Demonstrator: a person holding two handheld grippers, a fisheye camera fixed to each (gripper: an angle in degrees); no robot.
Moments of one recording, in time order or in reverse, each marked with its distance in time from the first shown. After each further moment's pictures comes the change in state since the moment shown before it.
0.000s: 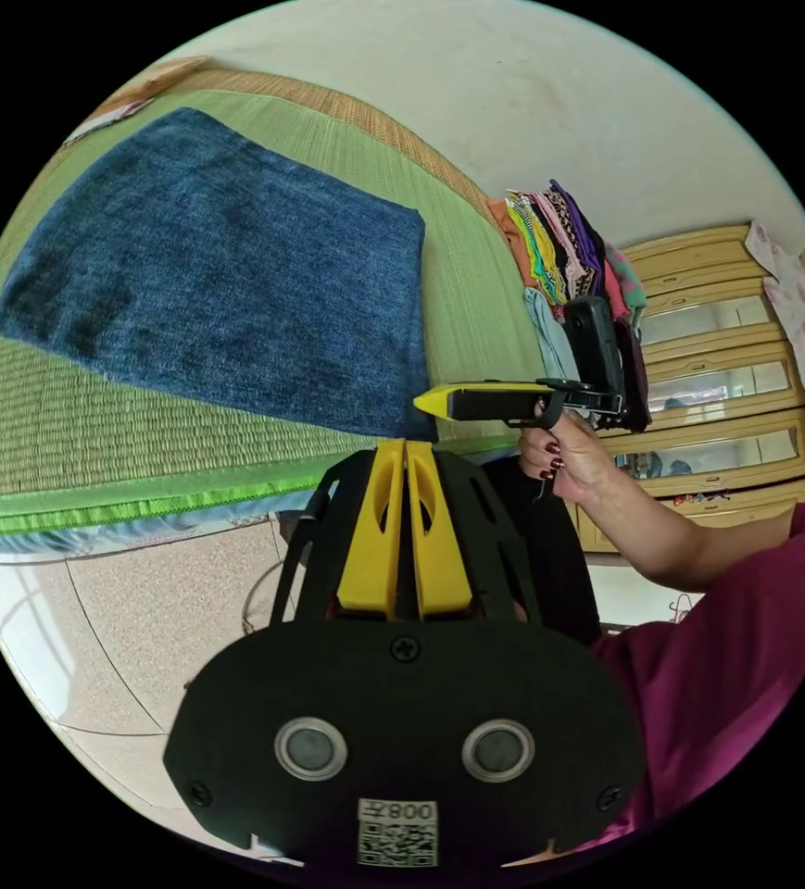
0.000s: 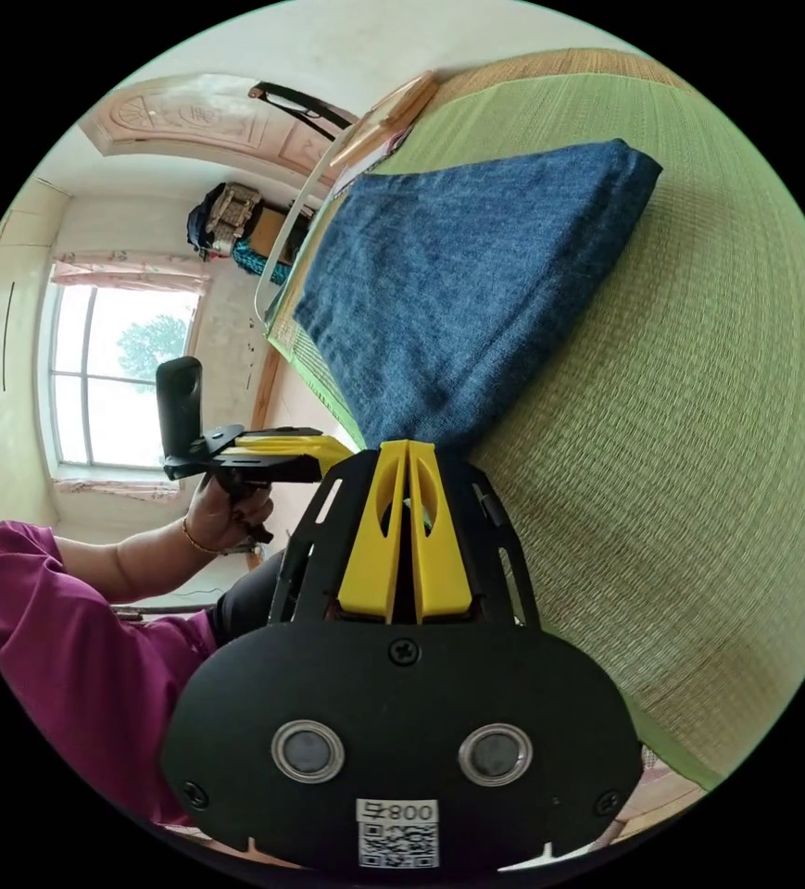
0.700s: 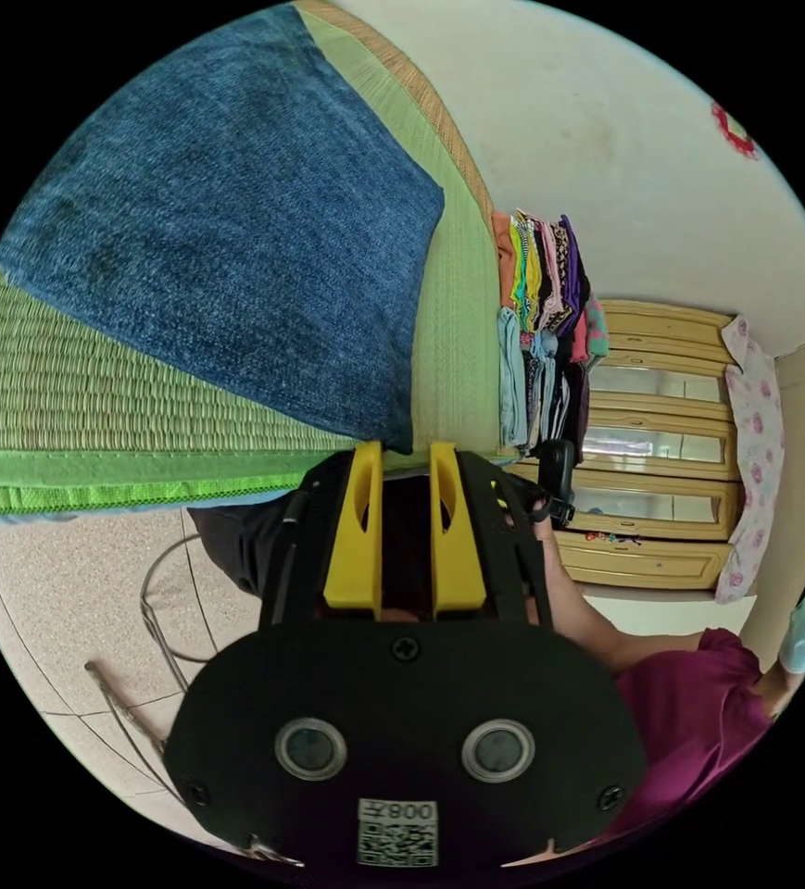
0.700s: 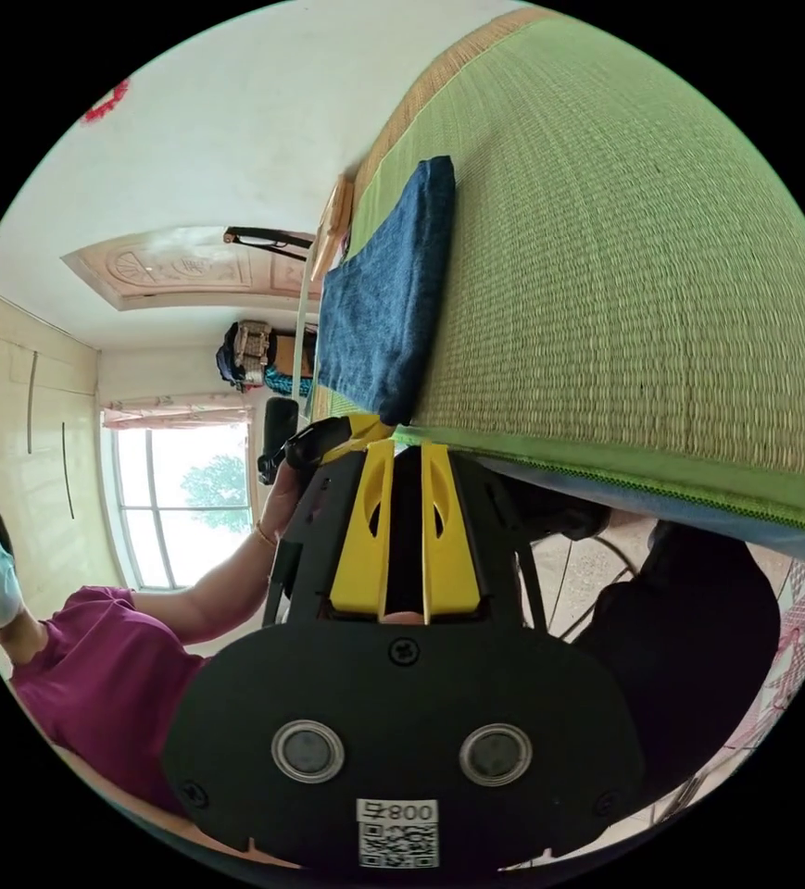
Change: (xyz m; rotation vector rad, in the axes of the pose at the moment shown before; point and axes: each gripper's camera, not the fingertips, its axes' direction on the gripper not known) left arm -0.025 0.056 0.056 -0.040 0.279 -0.199; right arm 0.120 0.141 0.087 0.292 -0.258 0.295
